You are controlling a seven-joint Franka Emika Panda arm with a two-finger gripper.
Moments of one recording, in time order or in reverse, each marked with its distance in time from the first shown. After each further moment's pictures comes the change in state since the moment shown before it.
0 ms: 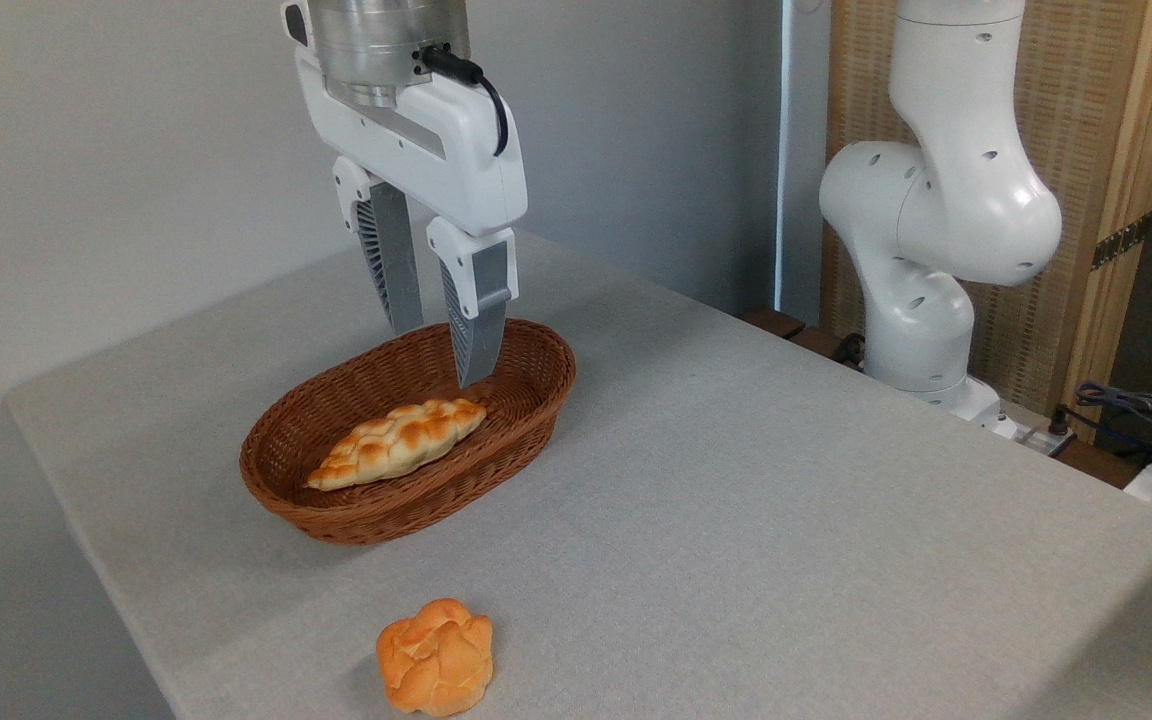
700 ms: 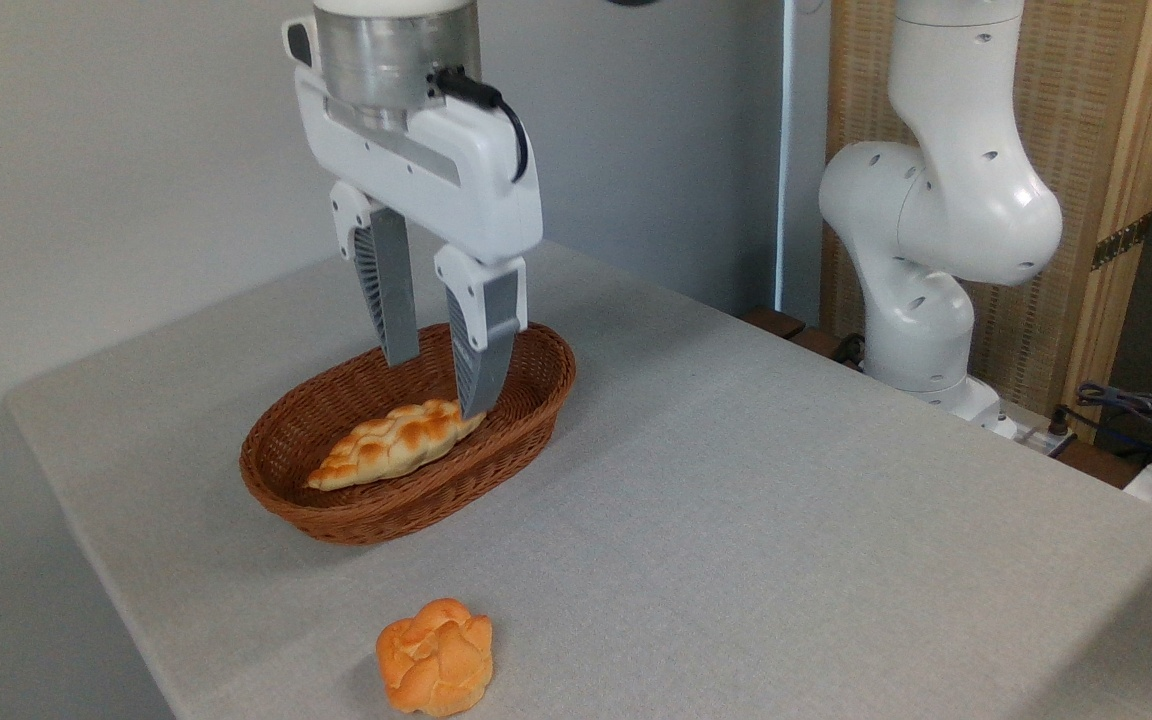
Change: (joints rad) arm 0.016 0.012 0.031 -0.028 0.000 0.085 0.000
